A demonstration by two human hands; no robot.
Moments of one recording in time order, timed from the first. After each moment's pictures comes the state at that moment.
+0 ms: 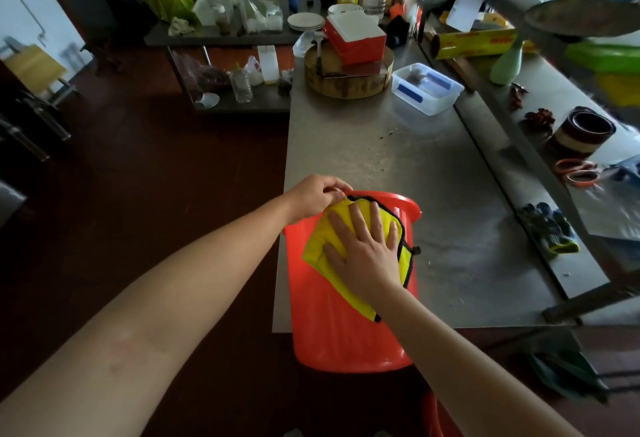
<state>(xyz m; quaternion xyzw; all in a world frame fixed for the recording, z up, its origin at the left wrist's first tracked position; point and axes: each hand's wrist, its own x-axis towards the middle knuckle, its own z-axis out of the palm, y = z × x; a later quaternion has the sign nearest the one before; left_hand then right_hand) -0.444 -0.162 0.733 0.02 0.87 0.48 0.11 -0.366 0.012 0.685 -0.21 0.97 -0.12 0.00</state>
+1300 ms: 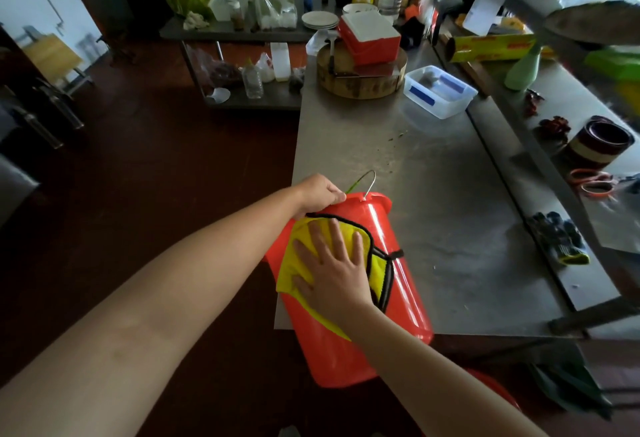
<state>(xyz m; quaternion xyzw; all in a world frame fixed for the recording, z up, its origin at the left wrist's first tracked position) -0.457 -0.171 0.718 -0.09 0.85 0.49 0.15 -0.332 -0.034 0.667 -0.33 0.94 -0.05 0.00</state>
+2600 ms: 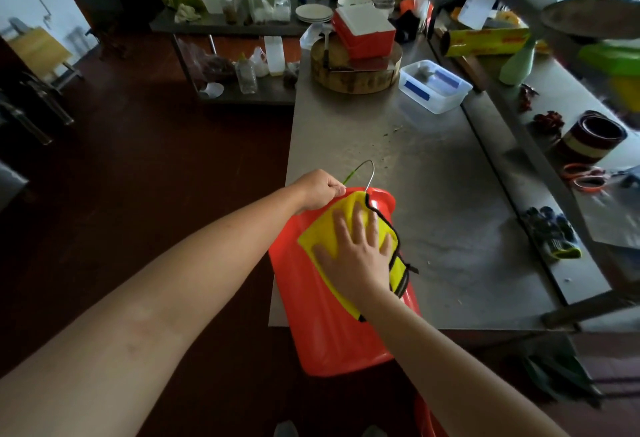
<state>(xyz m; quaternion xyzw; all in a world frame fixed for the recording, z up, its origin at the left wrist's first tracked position) -0.468 -0.164 0.710 -0.05 0.90 0.41 0.12 -0.361 -0.005 0.675 -0.16 0.98 -0.15 0.05</state>
